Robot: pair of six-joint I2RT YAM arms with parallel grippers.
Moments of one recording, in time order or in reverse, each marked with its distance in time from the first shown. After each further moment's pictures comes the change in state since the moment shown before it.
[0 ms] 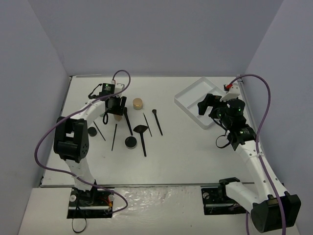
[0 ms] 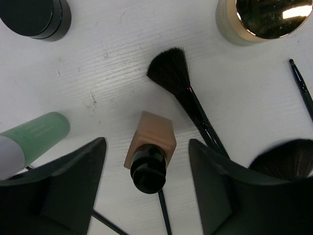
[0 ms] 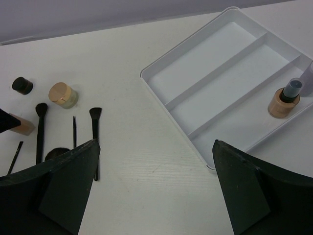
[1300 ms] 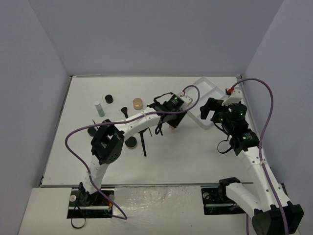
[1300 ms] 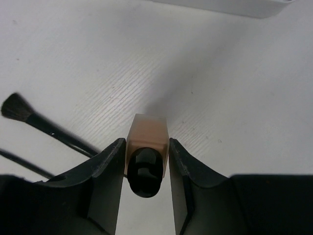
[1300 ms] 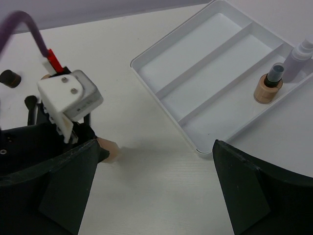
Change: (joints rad) left arm -0.654 0.225 0.443 -0.129 -0.090 -0.144; right arm 0.014 -0.076 -0.016 -0.085 0.044 -0.015
